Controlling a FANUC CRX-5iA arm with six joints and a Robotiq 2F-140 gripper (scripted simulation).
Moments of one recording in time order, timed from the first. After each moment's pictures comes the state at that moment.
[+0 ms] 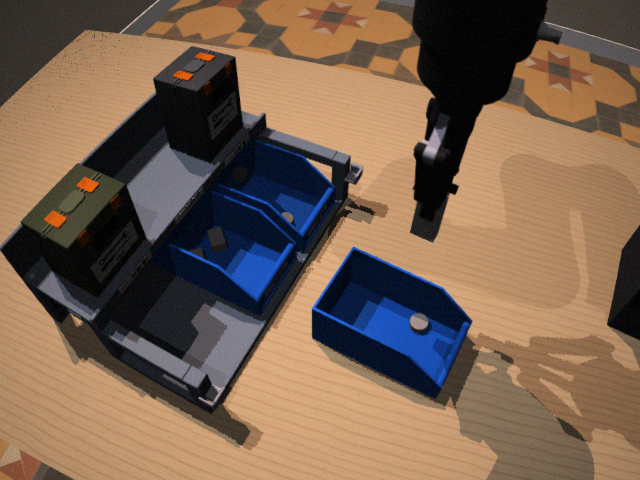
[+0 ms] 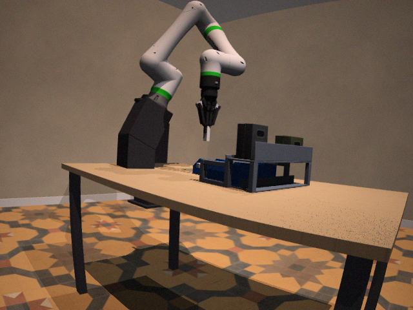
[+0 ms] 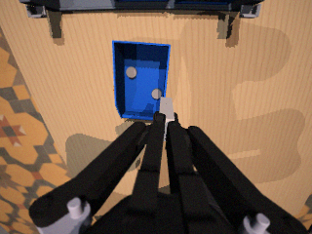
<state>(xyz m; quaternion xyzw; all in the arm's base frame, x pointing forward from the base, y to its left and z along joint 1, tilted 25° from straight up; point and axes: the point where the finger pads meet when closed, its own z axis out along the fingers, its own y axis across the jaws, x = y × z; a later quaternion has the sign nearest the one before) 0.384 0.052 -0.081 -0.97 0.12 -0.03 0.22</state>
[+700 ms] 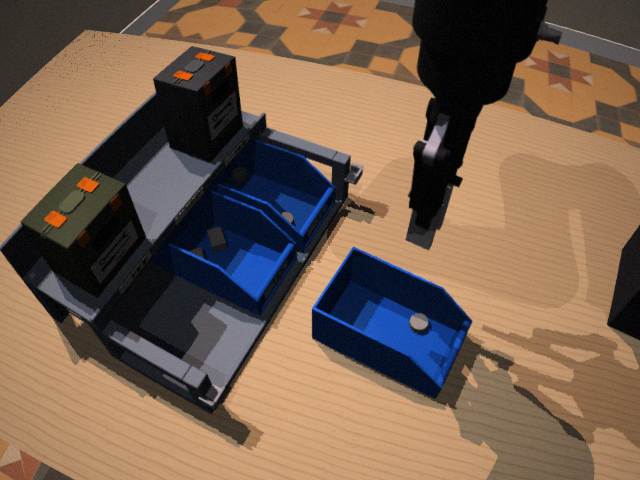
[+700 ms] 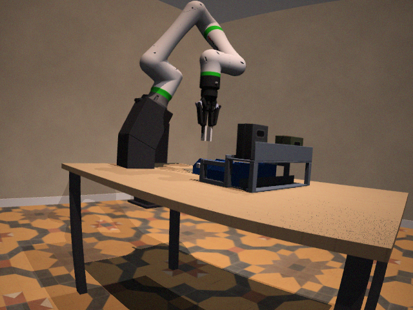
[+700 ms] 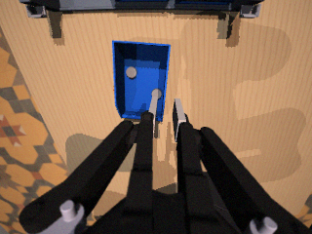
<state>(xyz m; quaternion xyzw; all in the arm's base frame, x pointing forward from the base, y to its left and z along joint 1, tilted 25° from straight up) 0.384 0.052 -0.081 -0.97 0.12 -0.03 0.22</state>
